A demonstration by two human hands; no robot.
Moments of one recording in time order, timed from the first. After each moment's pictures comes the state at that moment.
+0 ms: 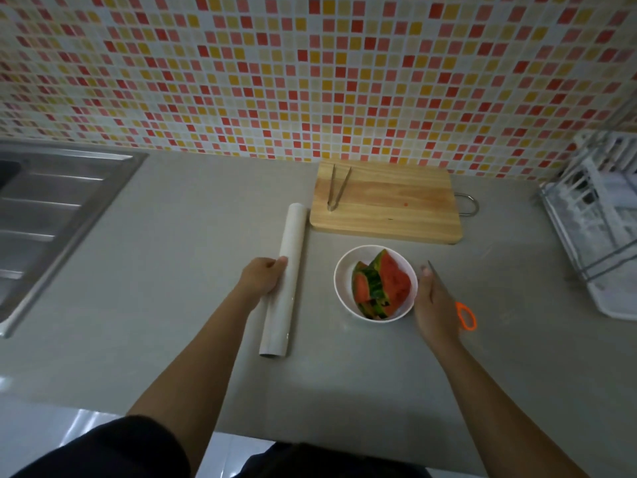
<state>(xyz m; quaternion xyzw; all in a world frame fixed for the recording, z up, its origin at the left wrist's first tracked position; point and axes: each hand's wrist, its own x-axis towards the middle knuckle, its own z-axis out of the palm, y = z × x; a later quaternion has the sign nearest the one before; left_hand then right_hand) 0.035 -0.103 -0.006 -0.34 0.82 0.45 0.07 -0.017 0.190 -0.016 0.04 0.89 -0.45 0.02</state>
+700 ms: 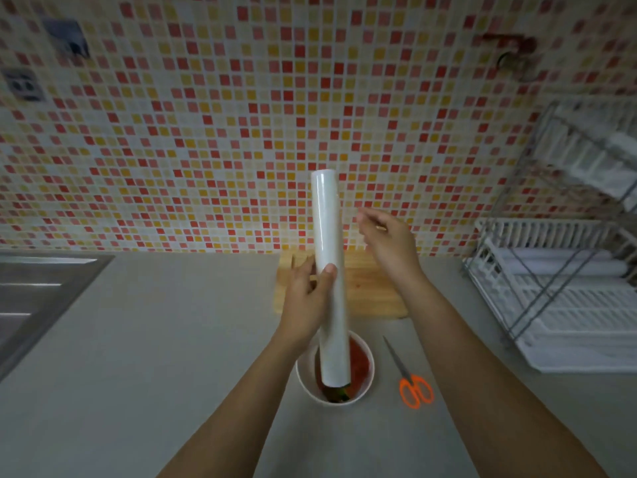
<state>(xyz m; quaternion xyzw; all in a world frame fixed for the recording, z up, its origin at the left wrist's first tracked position) -0.006 0.029 0.144 -0.09 0.75 0.64 -0.15 -0.095 0.146 0.198 -0.12 0.77 -0.62 -0.08</state>
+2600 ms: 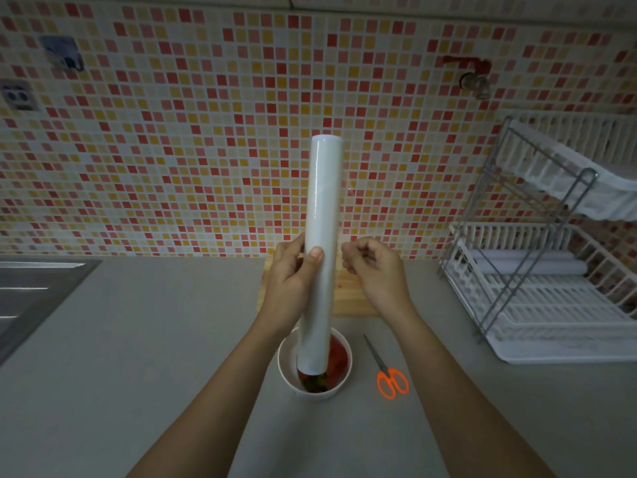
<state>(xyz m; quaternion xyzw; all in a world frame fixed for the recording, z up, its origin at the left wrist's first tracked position) 0.016 0.042 0.182 0.00 0.75 0.63 -0.20 -0.040 0.179 0.190 -0.18 0.73 -0.66 -0.09</state>
